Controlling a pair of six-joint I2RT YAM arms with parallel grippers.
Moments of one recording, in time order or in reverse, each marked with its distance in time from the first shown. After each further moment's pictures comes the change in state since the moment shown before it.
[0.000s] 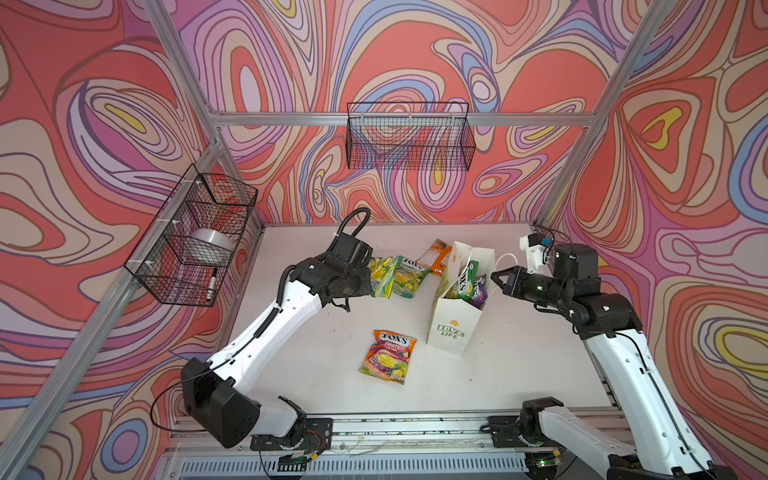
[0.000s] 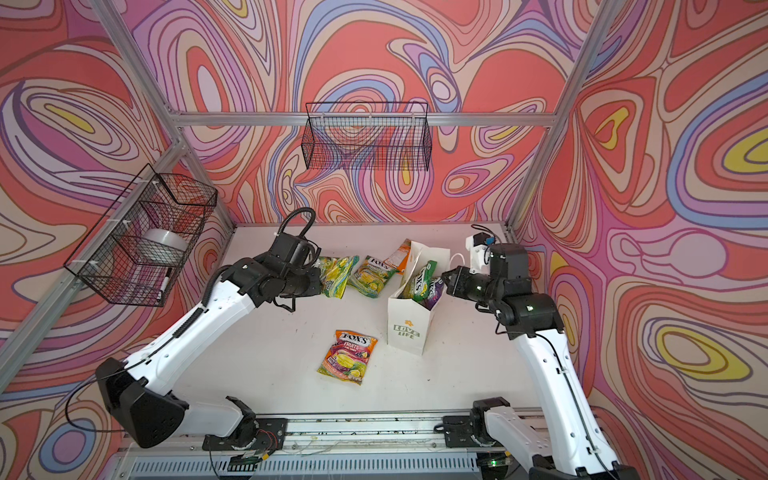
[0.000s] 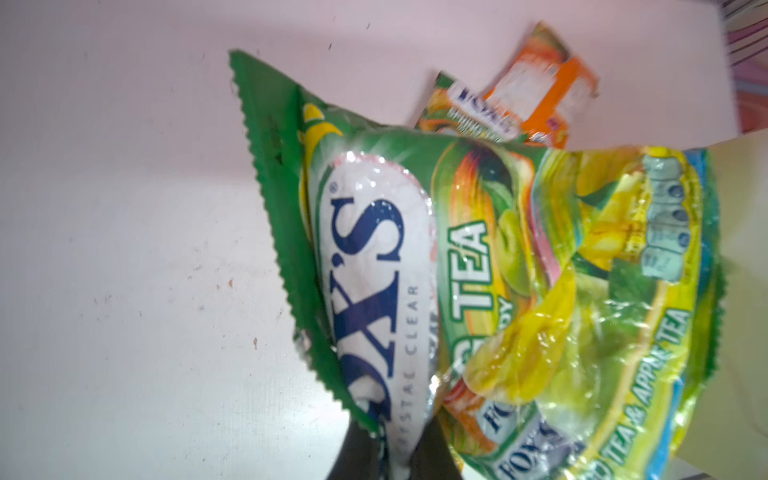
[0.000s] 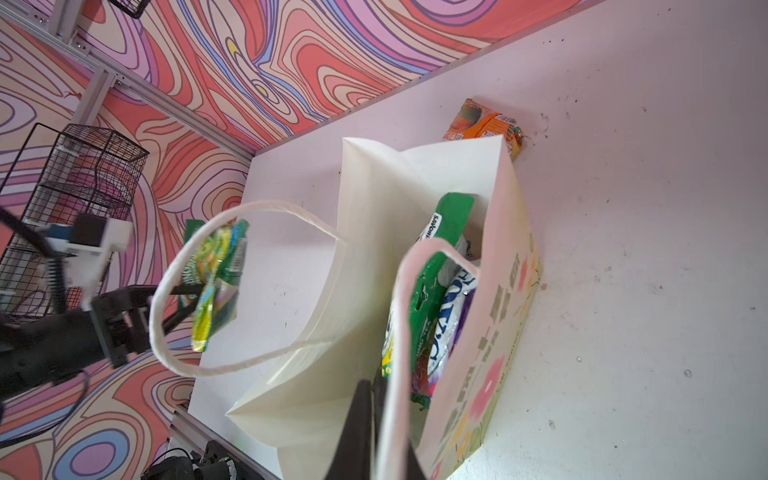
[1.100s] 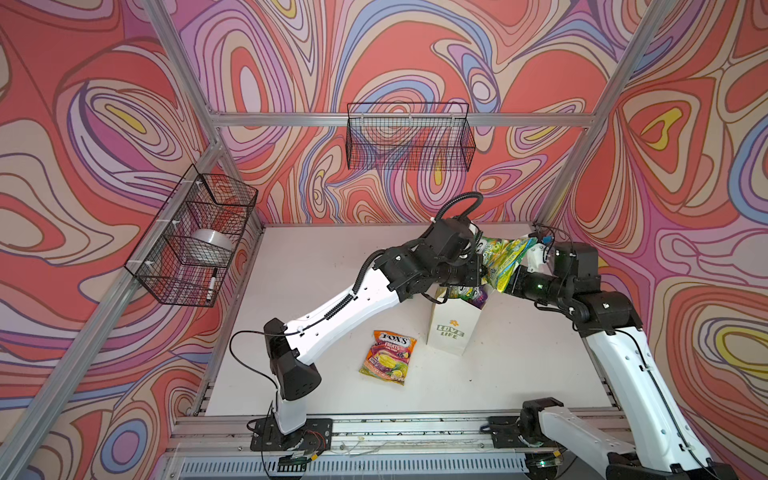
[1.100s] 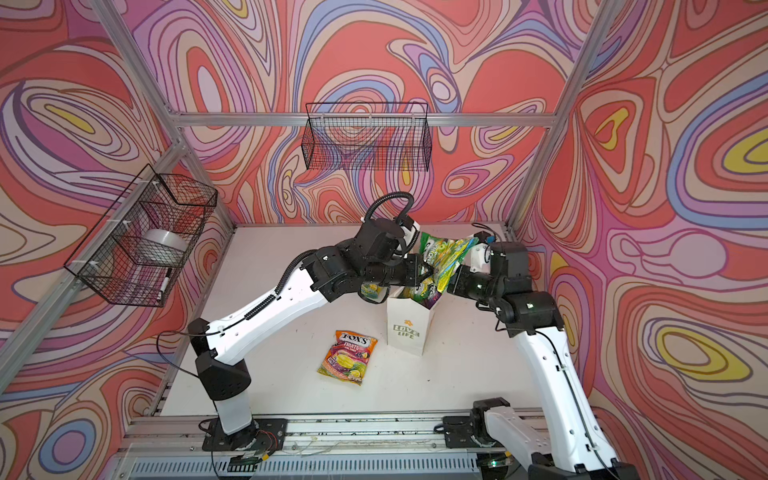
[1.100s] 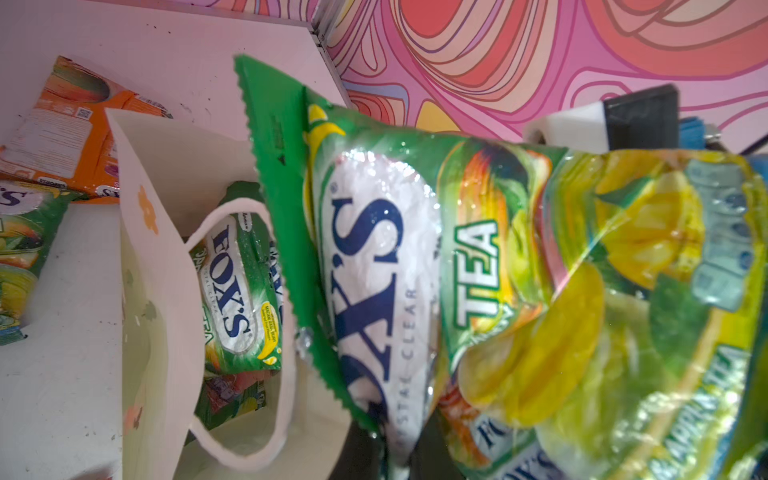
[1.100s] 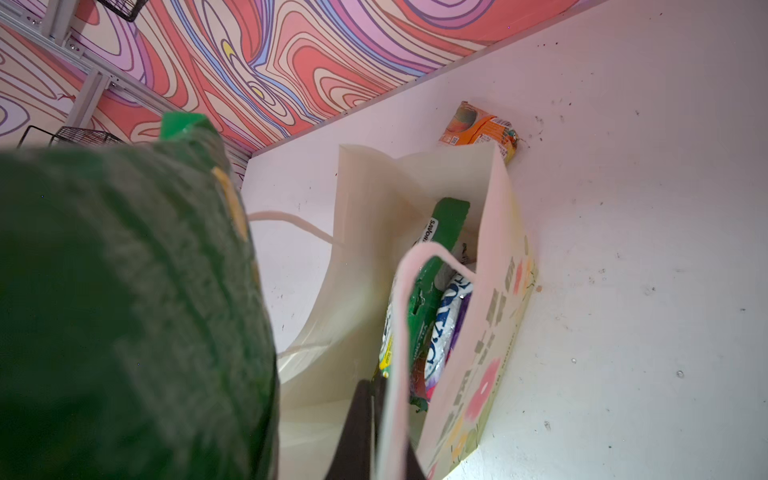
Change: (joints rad) left arm -0.414 0.478 0.596 0.209 0.189 -0.186; right arm -0.002 0.014 0.013 -0.005 0.003 -0.003
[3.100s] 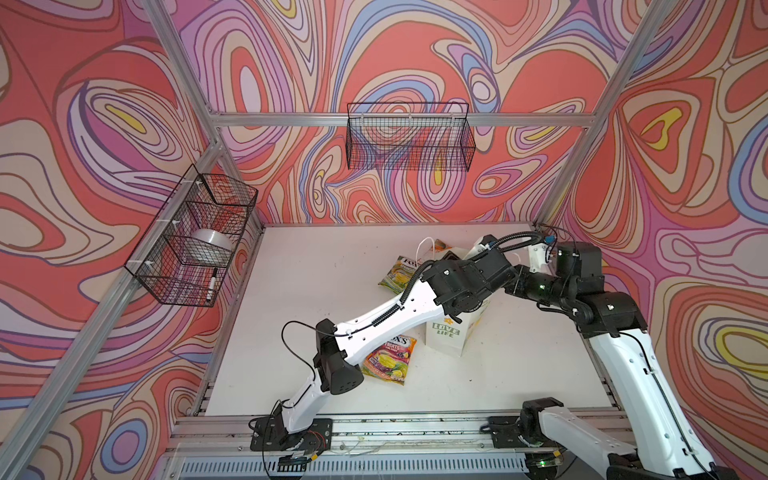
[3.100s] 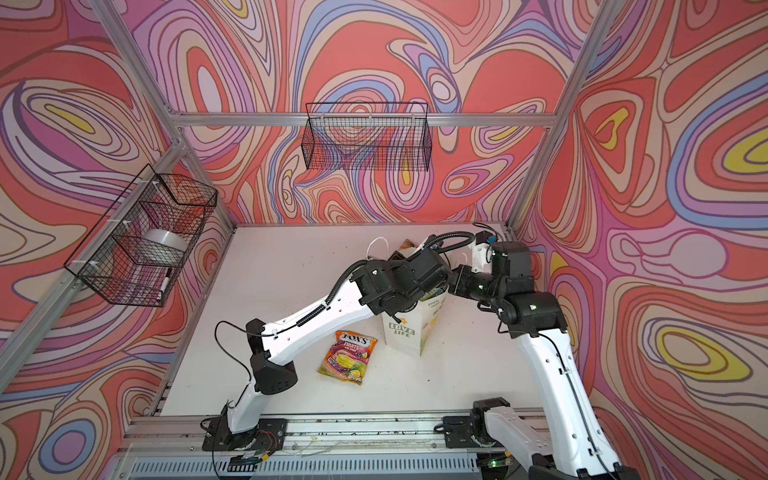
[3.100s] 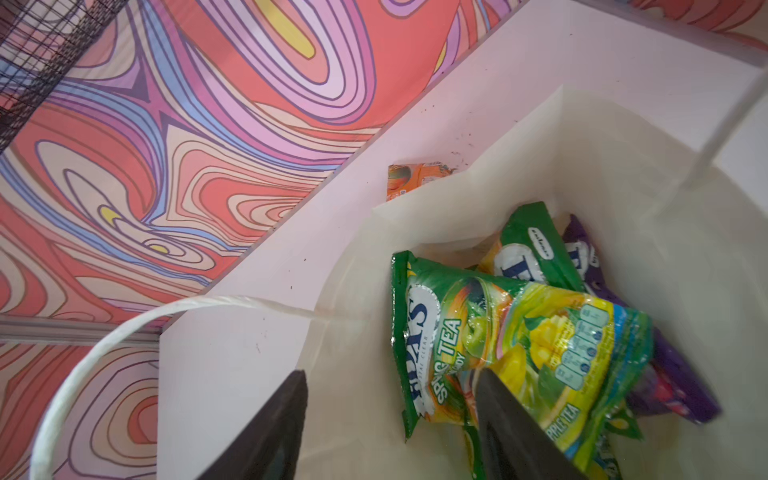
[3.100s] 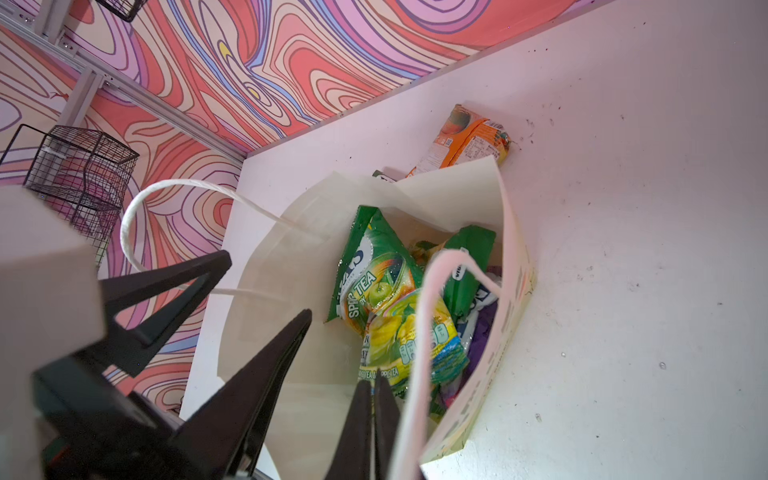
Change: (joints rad) left arm -0.150 0.289 0.385 -0.426 -0.809 0.546; right arm 0.000 -0.007 0.027 -0.037 0.025 -0.007
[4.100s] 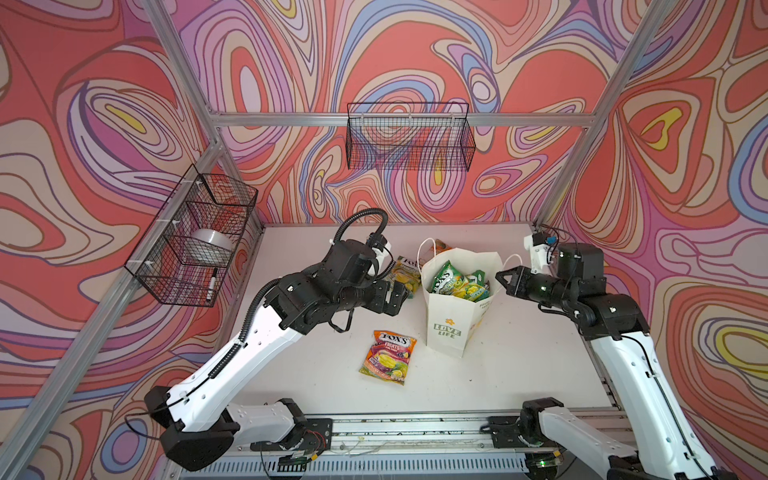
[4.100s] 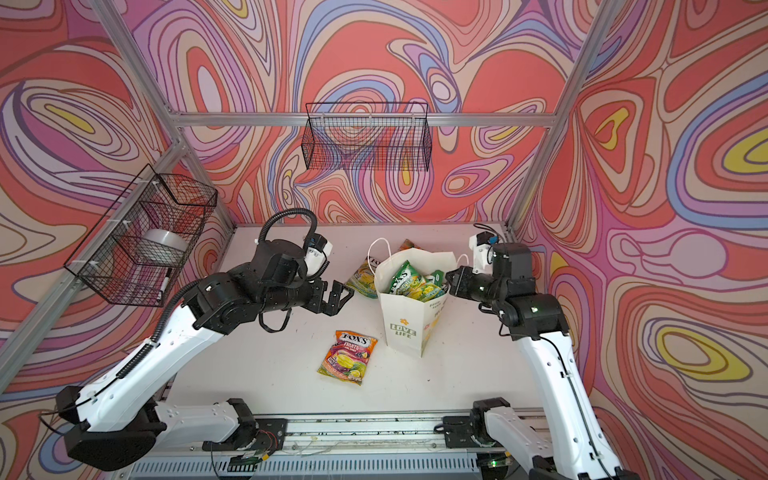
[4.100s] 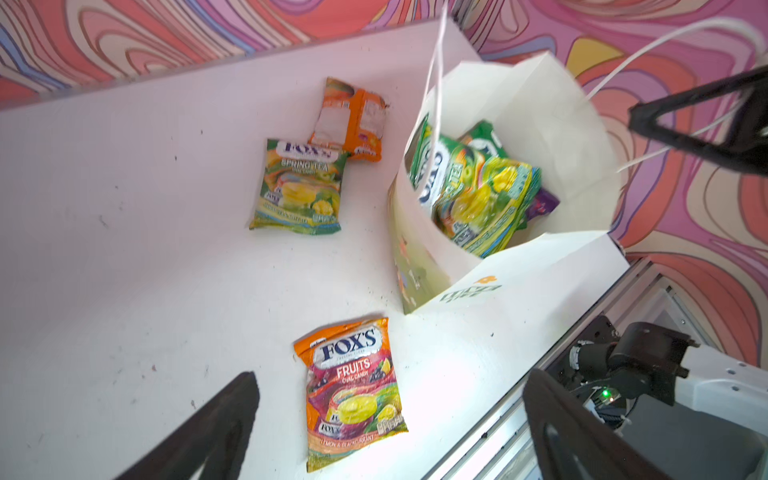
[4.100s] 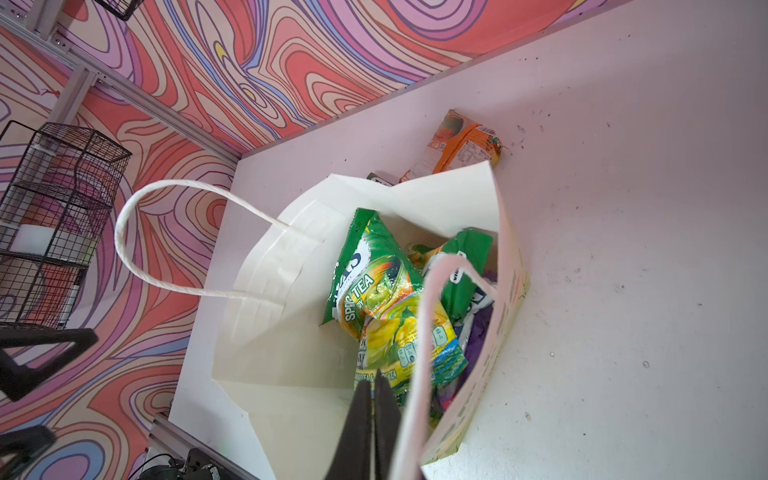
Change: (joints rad) left arm 0.344 -0.887 -0.968 0.200 0.715 -0.185; right arm 0.000 -0.014 -0.004 -0.006 0.019 -0.016
